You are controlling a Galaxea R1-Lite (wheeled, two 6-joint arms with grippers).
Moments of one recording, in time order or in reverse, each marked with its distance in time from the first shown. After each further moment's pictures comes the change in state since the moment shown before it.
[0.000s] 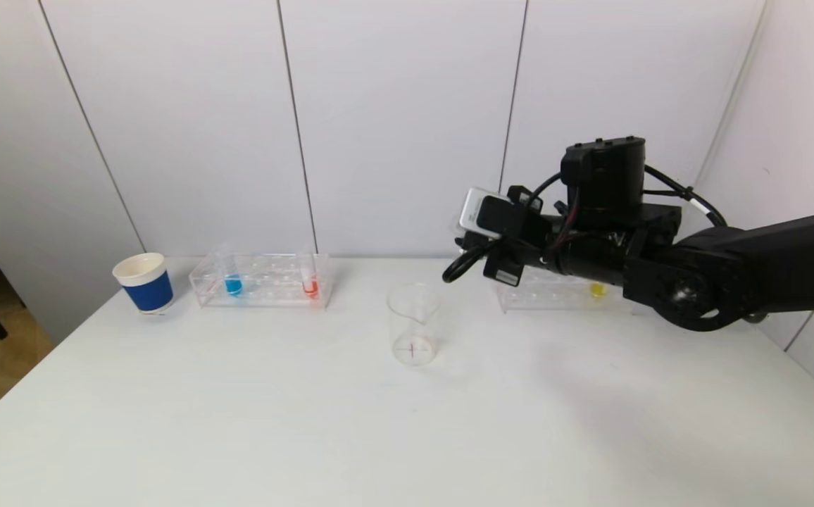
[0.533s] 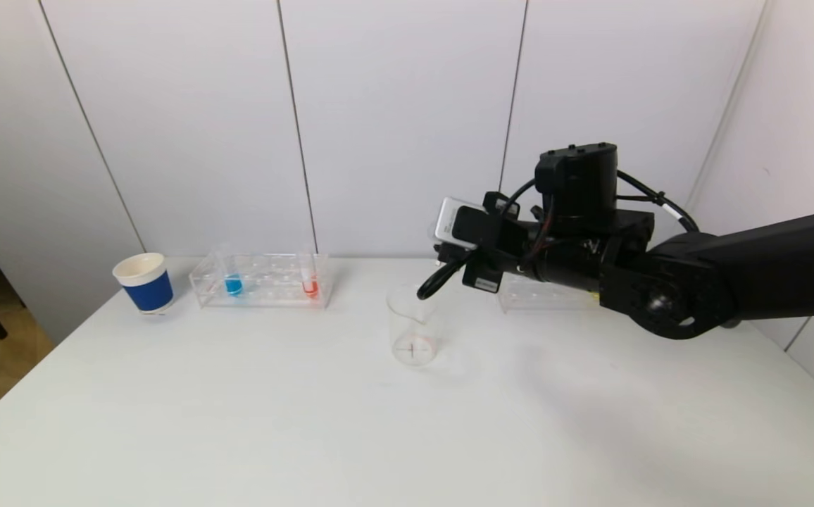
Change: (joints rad) left arm 0.000 0.000 0.000 0.000 0.000 0.000; right arm 0.059 0.027 -0.028 -0.010 -0.009 -0.015
